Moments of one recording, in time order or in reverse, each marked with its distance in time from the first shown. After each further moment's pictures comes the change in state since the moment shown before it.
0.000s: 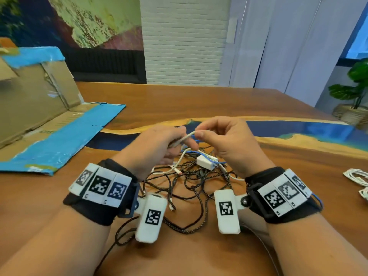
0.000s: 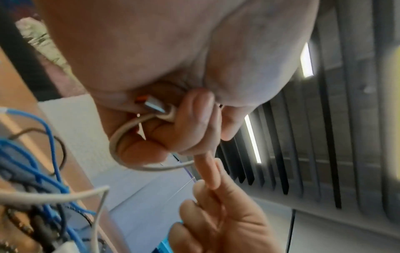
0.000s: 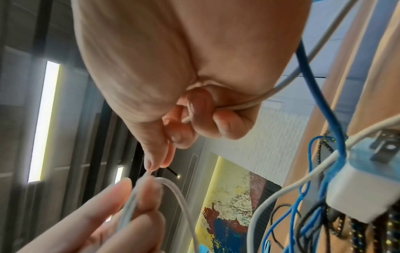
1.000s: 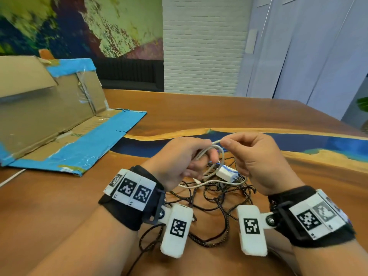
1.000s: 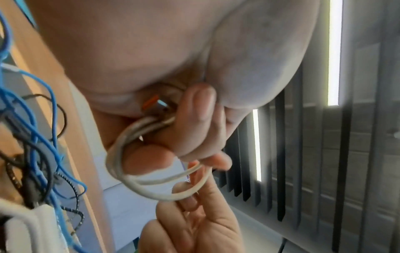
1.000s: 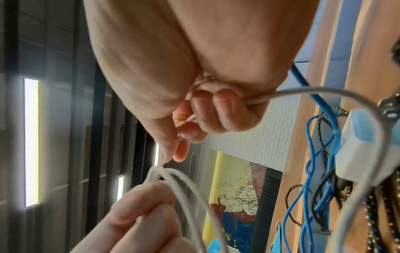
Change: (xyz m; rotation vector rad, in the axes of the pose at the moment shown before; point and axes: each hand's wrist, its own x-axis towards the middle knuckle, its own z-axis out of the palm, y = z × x) left_hand -0.005 0.005 0.000 -0.214 -0.087 -0.065; right_hand 0.002 0.008 0.004 0.212 0.048 0.143
